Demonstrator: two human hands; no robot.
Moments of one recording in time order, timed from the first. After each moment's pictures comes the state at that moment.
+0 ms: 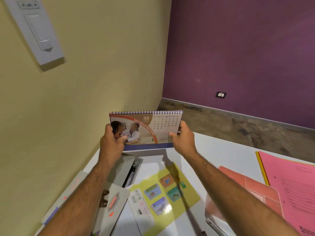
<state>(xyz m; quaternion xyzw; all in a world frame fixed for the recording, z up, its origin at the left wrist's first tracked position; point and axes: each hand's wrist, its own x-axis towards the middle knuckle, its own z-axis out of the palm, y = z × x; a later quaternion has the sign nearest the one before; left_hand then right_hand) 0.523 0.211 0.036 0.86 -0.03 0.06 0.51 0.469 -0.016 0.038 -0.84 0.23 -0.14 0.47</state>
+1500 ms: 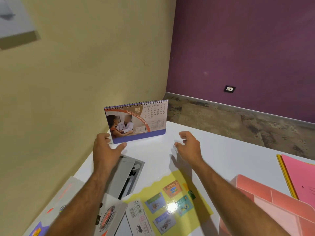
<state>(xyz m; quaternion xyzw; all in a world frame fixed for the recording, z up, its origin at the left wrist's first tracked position) 0.574 0.219 -0.060 0.88 0.05 0.07 0.47 0.505 -0.047 -0.058 -0.84 0.28 -0.09 0.45</state>
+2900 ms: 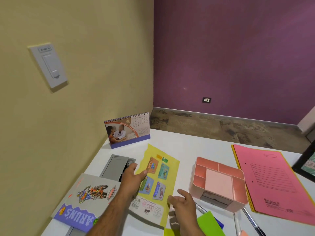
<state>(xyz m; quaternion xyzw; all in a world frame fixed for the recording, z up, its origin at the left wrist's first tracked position) 0.393 0.184 -0.012 0.80 -0.02 -0.20 0.56 0.239 0.047 -0.034 -0.53 0.47 -0.05 0.70</state>
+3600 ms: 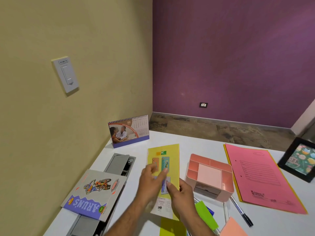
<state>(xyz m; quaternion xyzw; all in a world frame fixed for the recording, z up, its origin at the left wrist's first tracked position) 0.290 0.158 0.049 0.81 -0.07 -0.20 0.55 0.207 0.058 0.020 -0.68 0.28 -0.16 0.66</state>
